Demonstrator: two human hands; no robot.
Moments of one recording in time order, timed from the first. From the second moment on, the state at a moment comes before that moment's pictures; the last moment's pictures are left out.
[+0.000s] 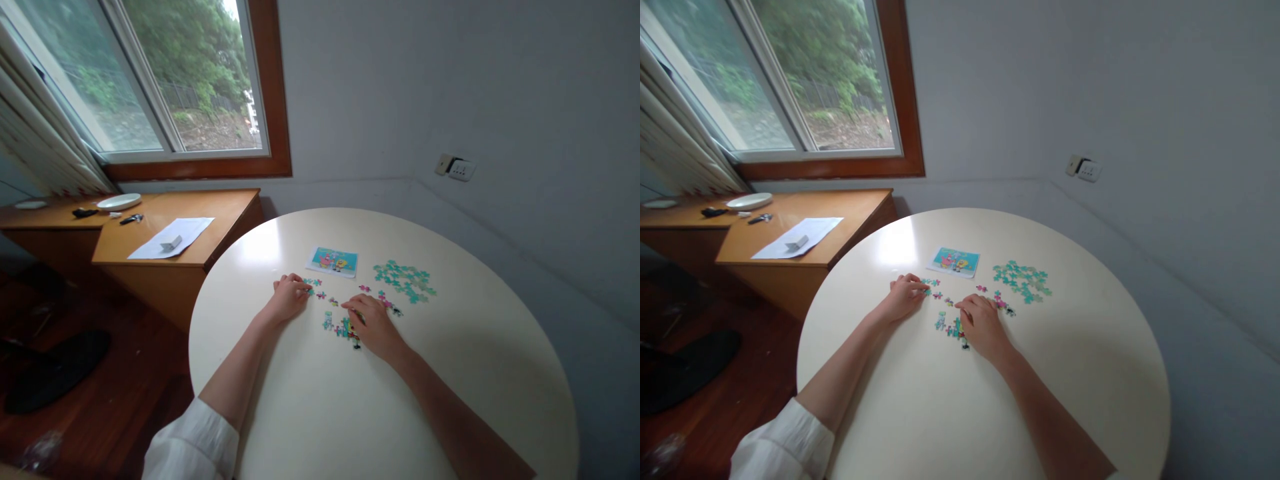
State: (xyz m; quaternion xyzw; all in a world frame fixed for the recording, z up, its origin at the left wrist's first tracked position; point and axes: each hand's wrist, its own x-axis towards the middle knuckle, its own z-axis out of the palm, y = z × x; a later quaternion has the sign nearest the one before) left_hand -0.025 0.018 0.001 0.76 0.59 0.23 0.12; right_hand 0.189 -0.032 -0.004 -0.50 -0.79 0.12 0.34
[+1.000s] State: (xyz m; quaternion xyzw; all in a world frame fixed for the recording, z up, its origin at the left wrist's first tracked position) left_hand -0.022 0.014 0.007 0.79 0.54 0.22 0.17; right_hand 0.191 -0.029 -0.007 -0.48 -0.79 0.13 0.36
